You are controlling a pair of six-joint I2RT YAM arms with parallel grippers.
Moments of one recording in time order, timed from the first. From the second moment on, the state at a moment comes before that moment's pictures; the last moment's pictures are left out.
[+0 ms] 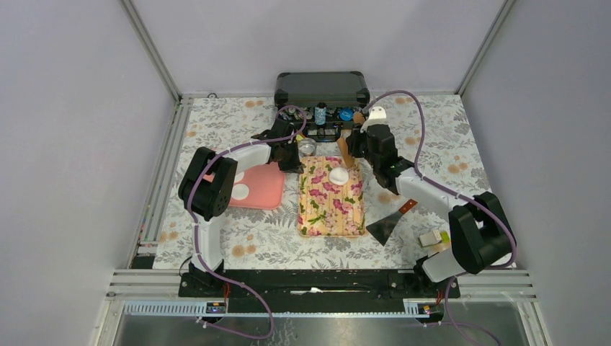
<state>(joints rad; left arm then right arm) -0.47 2.01 1.33 -0.33 0.19 -0.61 0.48 1.49 0.90 0.24 0.16 0.26</state>
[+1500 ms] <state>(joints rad) -0.46 2.01 1.33 -0.33 0.20 -0.61 0.58 1.63 0.76 0.44 0.11 0.40</state>
